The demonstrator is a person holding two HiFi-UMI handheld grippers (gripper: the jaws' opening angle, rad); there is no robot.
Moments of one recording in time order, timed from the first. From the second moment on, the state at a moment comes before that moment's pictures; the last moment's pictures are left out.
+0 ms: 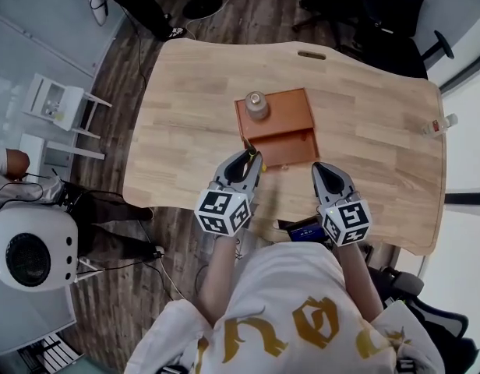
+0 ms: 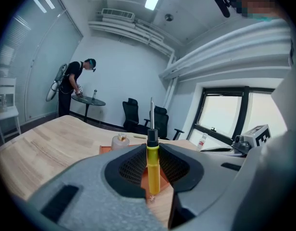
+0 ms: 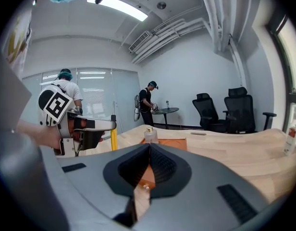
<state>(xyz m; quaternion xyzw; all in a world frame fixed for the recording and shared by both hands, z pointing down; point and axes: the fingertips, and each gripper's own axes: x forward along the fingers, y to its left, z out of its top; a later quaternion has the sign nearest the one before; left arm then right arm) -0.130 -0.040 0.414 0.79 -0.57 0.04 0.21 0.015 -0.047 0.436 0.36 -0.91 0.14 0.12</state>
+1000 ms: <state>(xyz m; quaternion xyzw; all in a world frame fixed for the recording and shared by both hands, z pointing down) -0.126 -0.053 0.458 0.79 -0.55 0.09 0.25 0.031 -0.072 0.470 0.37 -0.90 0.18 0.13</state>
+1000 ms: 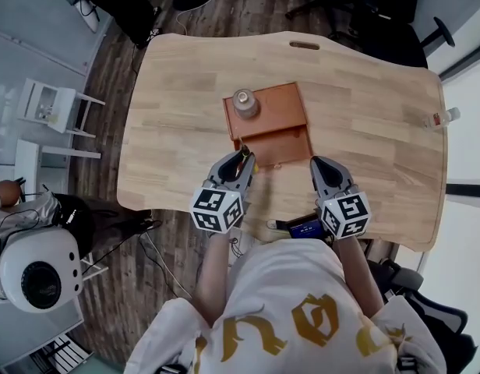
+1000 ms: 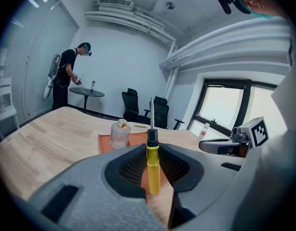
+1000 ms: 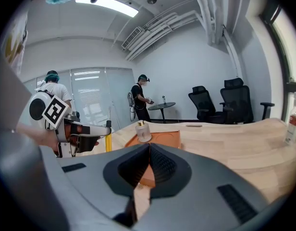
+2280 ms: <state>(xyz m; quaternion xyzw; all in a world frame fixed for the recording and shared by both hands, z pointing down) -0.134 -0.086 0.541 0.79 -0.50 0.24 0.26 0.036 -0.108 0.519 0.38 -0.88 0.24 0.16</state>
